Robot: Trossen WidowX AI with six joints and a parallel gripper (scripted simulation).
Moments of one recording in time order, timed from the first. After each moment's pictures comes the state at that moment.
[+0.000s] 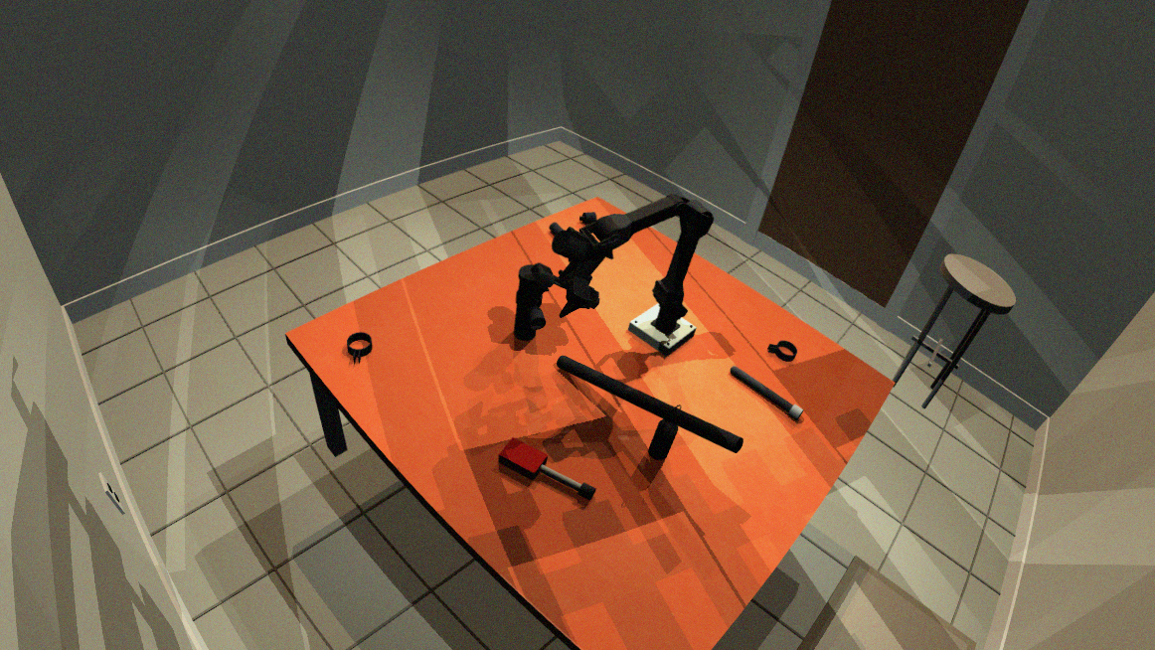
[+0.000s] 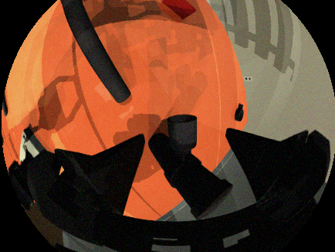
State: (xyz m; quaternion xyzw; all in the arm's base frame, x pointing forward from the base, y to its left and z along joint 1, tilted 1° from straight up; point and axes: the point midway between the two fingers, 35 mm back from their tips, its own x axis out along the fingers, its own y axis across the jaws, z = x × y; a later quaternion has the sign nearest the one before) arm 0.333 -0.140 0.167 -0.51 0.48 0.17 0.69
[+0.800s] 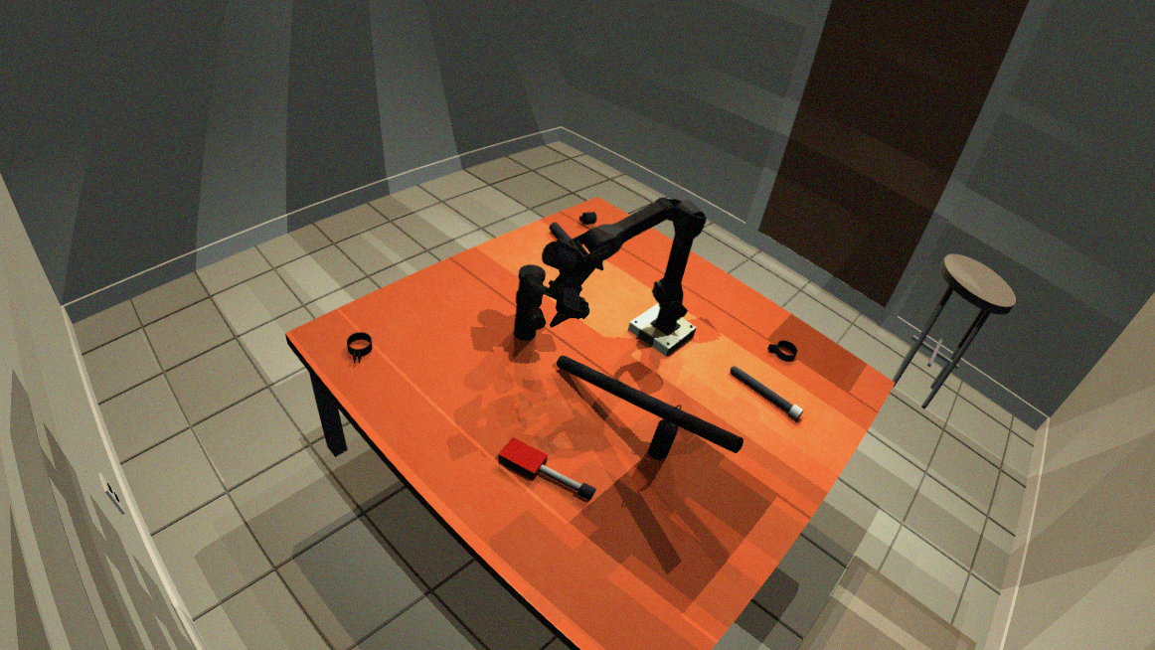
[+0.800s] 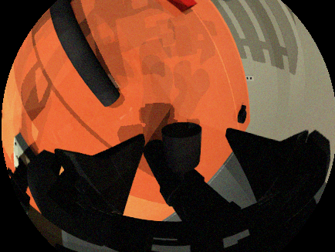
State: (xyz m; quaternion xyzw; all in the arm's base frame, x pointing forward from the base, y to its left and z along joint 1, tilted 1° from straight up) arm 0.352 -0.151 0.139 -0.51 0.48 0.17 0.69
